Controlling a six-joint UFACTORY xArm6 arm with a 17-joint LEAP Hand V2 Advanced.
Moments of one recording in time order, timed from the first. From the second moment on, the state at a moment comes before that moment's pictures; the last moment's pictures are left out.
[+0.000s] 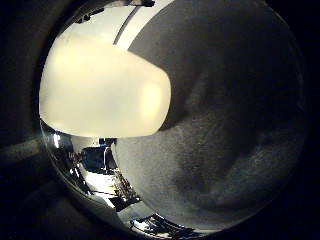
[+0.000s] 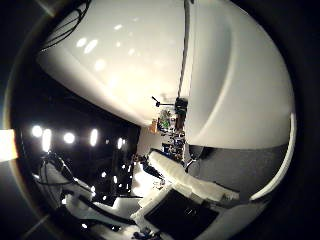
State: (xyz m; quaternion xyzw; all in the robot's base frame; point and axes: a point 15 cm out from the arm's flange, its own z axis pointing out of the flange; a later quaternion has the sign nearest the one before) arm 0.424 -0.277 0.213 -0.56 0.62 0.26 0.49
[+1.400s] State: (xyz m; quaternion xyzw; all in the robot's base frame) arm 0.409 -0.245 0.278 -0.57 0.58 0.31 0.49
